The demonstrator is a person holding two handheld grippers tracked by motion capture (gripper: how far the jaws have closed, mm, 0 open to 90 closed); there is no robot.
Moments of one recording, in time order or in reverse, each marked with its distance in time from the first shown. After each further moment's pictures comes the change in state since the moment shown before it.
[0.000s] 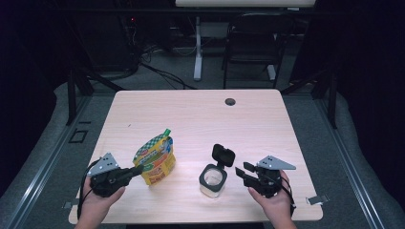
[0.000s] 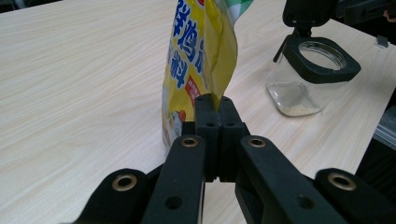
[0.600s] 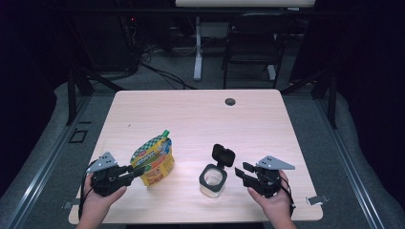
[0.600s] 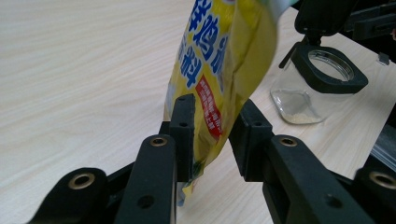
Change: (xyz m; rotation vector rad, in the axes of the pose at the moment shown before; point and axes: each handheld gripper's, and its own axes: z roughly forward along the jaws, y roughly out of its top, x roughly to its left) left arm 0.008 -0.003 0.010 0.008 -0.013 -0.105; right arm 0.000 -0.001 0.002 0.008 0.004 0.002
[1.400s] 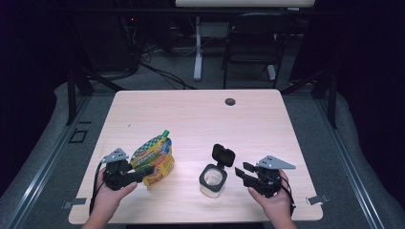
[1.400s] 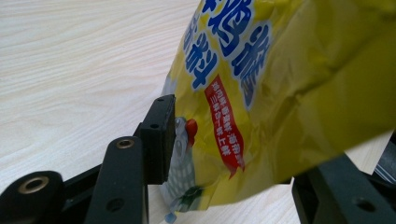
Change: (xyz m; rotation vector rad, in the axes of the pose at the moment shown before) left arm 0.004 0.005 0.031 0.050 -0.005 -0.091; right arm -0.002 0.000 0.000 -0.003 0.004 0.004
